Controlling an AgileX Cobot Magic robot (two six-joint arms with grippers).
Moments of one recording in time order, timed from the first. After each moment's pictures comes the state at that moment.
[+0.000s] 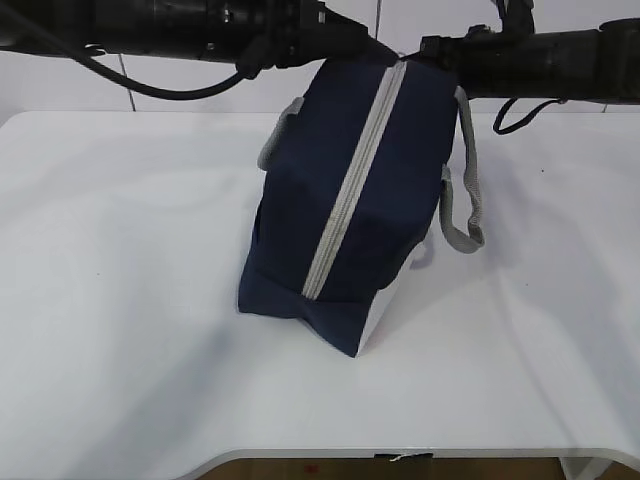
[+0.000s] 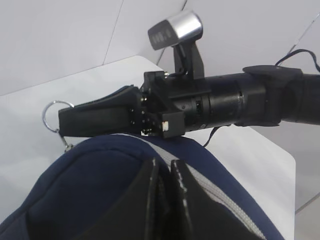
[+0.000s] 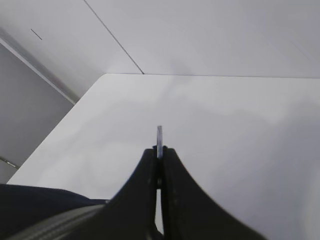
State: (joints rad) left arm -0.41 1.94 -1.52 -1.63 0.70 1.40; right arm 0.00 2.11 -1.59 1.68 0.74 -1.43
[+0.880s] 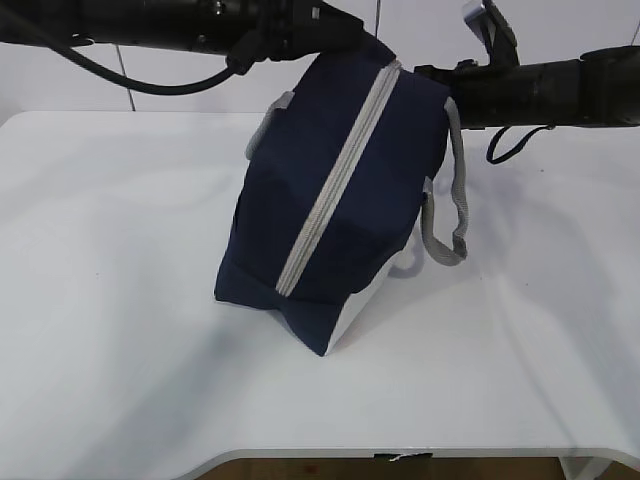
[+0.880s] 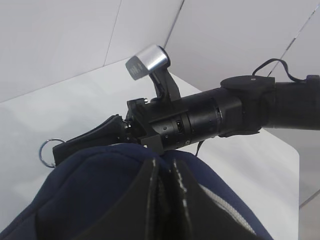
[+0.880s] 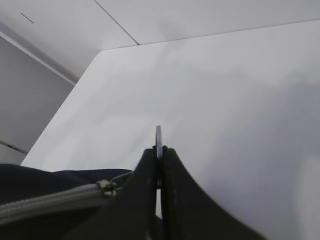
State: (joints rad) left arm -0.41 1.91 -1.52 -1.60 0.70 1.40; right arm 0.00 2.18 -1.60 1.62 0.77 -1.33
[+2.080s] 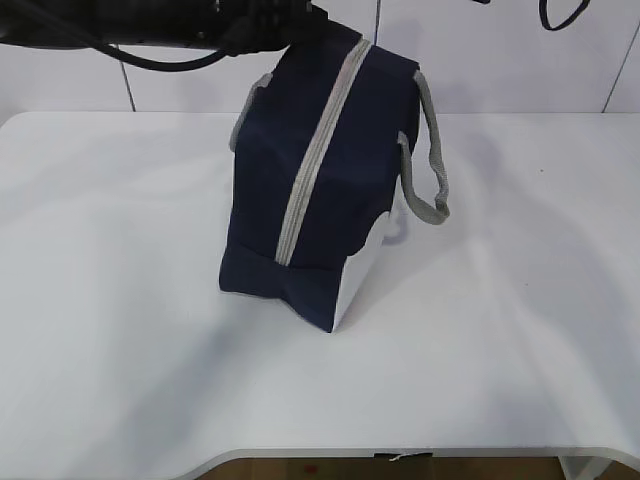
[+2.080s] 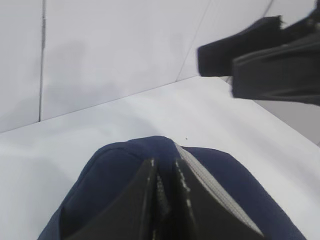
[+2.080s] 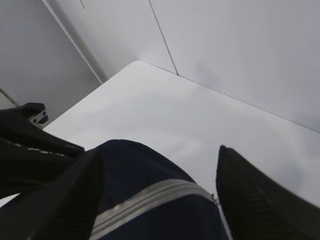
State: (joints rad) left arm -0.41 1.93 -1.52 -1.64 0.44 1.41; right arm 0.00 2.02 -1.89 1.20 0.93 -1.09
